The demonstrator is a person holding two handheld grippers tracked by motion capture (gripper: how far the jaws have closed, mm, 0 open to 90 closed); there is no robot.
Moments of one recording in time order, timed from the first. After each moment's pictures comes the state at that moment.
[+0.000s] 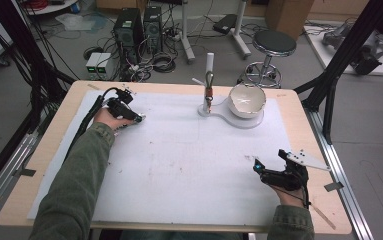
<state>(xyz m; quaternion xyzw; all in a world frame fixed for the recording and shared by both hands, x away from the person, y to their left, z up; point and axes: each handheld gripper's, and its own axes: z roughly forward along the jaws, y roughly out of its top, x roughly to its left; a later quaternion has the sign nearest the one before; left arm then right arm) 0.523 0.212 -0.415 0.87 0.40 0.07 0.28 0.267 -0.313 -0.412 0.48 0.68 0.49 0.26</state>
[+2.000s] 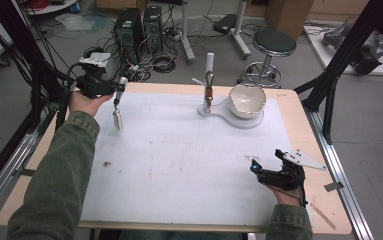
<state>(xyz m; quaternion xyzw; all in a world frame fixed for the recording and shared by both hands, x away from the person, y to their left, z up) 0.477 0.249 -0.296 0.77 0.43 0.18 0.44 0.269 -0.307 -0.414 0.47 0.68 0.50 0.26</state>
